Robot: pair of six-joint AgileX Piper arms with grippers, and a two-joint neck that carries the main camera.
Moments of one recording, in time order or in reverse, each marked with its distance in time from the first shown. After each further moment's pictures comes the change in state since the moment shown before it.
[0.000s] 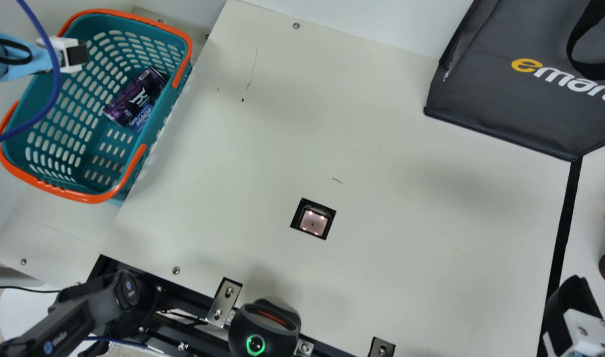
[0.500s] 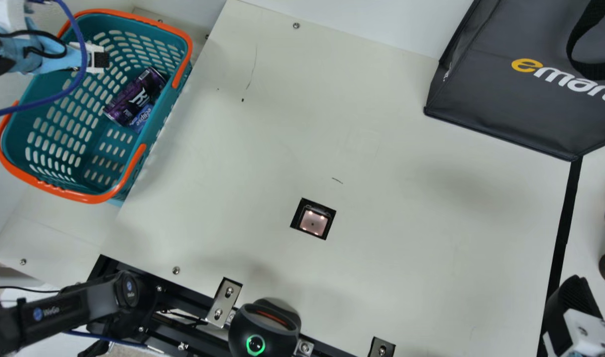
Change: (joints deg) left arm -2.3 13.9 -0.2 3.6 -7.1 3.1; right arm 0.0 0.0 0.0 0.0 -0.1 0.0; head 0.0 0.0
